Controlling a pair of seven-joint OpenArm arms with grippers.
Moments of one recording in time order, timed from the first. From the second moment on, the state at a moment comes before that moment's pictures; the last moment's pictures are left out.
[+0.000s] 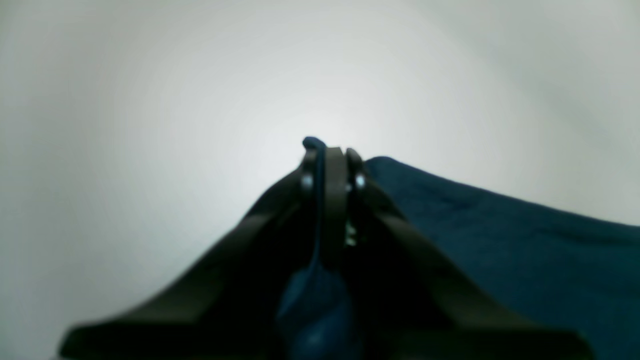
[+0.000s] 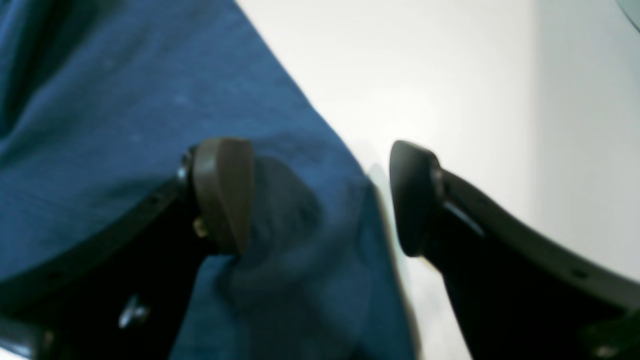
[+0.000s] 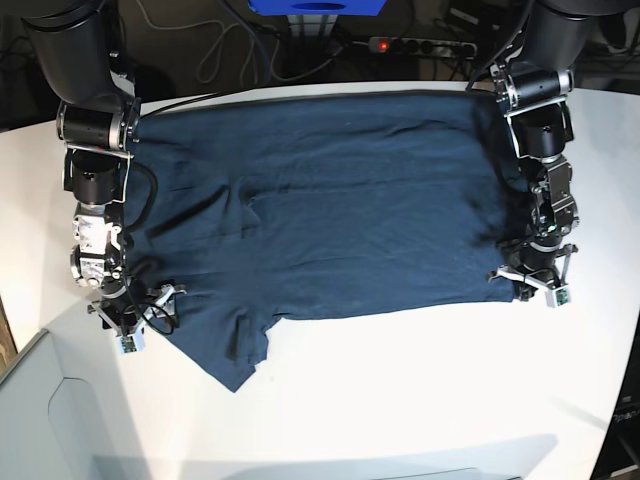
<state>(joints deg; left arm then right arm) -20.1 -18.6 -17.4 41.2 -11.7 -15.0 8.1 30.9 13.6 8.9 32.9 -7.7 26.9 -7.9</state>
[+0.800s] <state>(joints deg) -19.1 -18.7 -17.6 41.6 -12.0 -15.0 7.4 28.6 14.1 8.8 34.6 -6.5 26.9 -6.9</state>
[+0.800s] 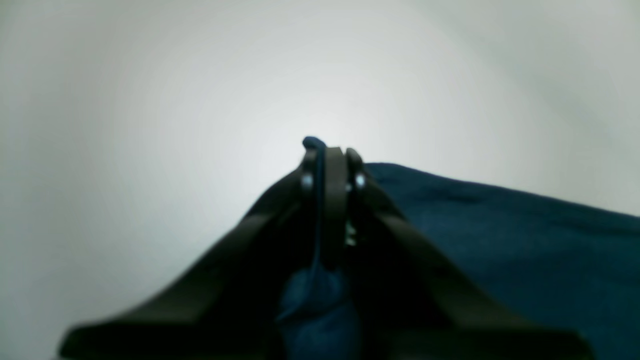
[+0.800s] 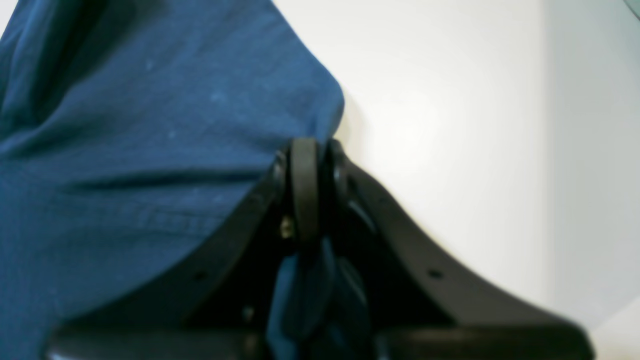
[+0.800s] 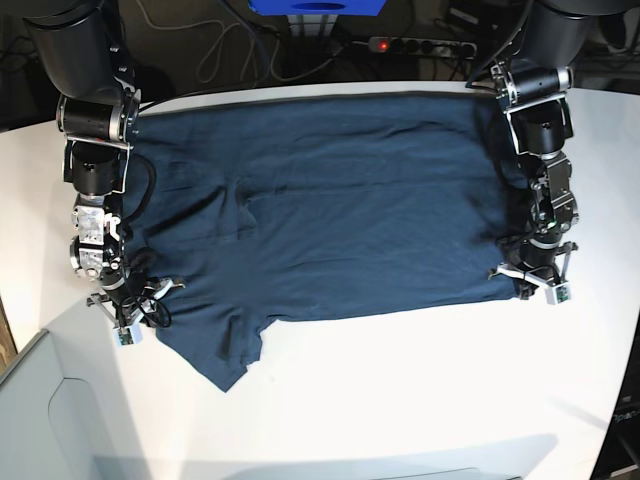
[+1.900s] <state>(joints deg) -2.5 -15.6 -26.0 79.8 -11.2 -15.4 25.1 2.6 11.5 15.3 79.8 -7.3 27.0 -8.9</state>
